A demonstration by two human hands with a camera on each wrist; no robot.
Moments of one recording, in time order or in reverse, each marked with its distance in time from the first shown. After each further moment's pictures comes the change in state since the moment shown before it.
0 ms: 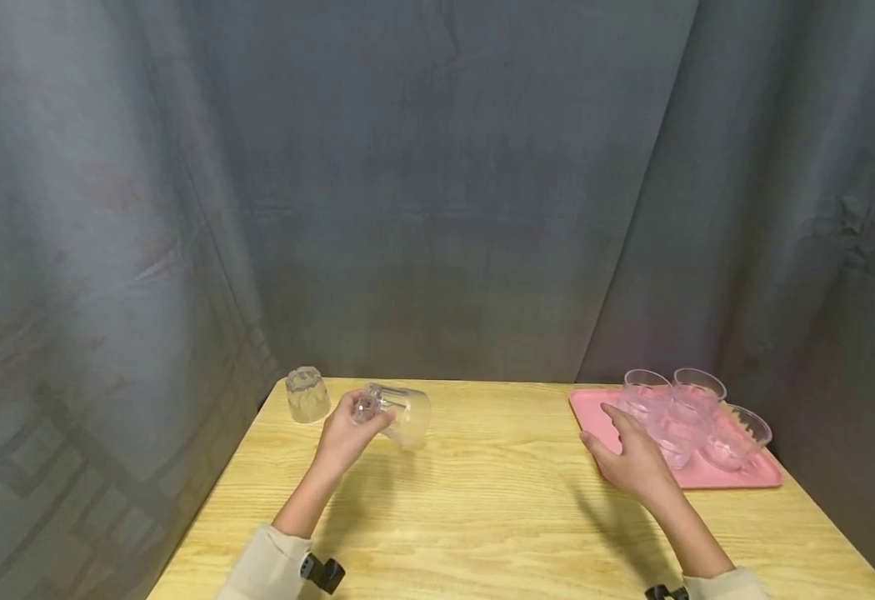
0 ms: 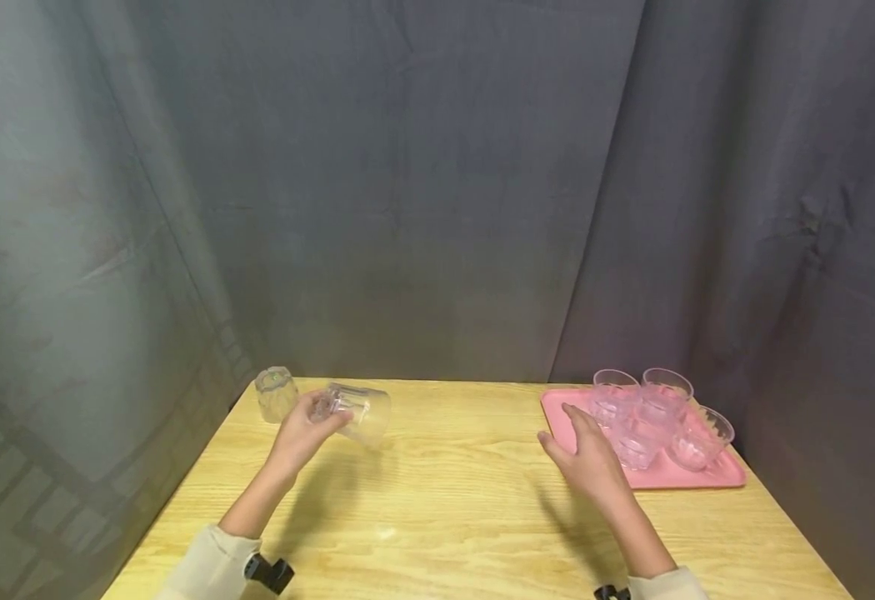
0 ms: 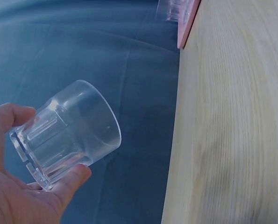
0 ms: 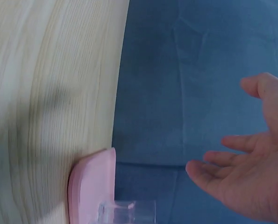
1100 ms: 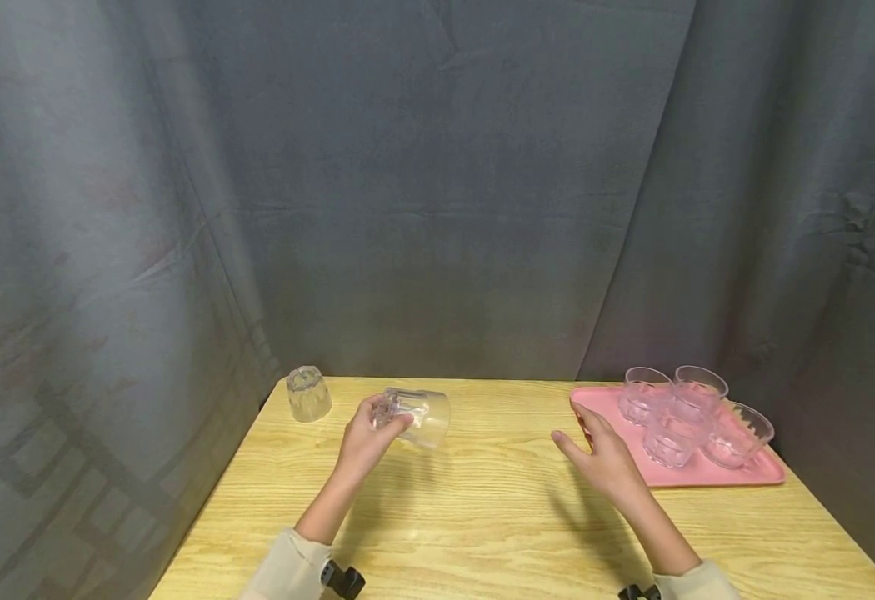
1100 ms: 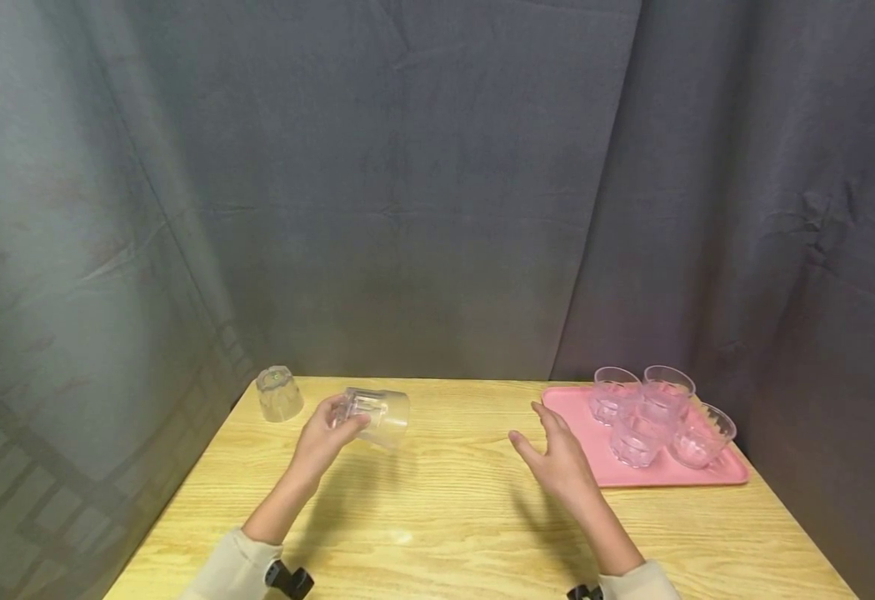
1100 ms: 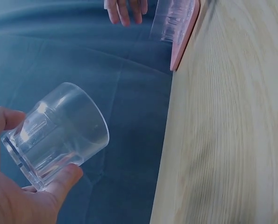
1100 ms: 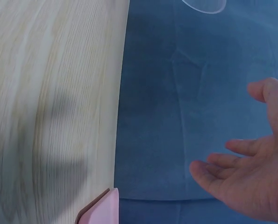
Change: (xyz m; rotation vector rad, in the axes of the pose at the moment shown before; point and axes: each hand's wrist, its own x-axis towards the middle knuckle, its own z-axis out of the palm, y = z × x) left_hand -0.006 0.002 0.032 -0.061 0.044 0.027; right_hand 0.002 -0.028 0.026 0.143 0.024 -0.067
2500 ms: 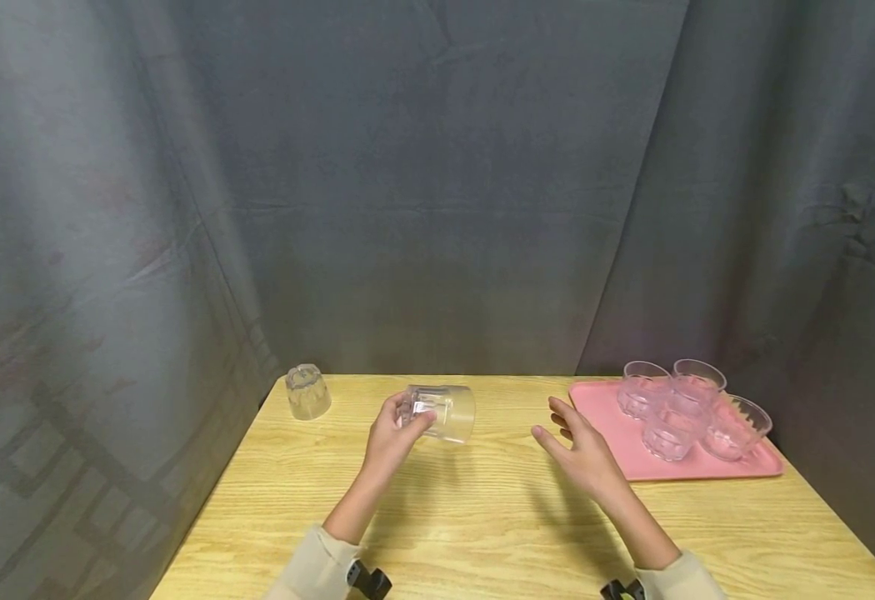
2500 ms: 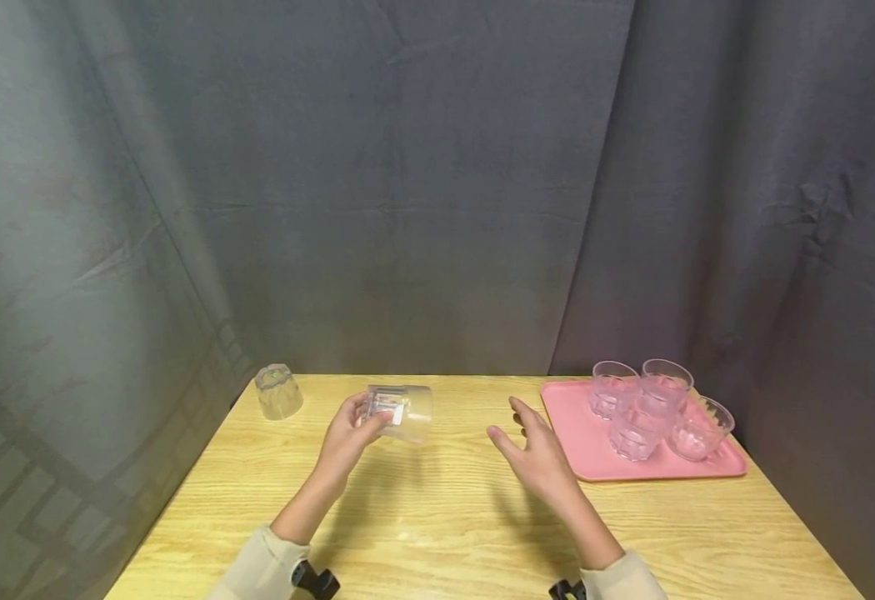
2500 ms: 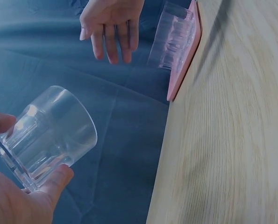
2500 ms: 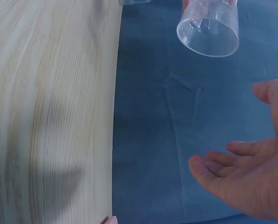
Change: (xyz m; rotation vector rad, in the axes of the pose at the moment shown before) left_hand -0.010 0.012 0.033 -0.176 -0.045 0.020; right_hand 0.001 -0.022 0.014 0.128 -0.083 0.077
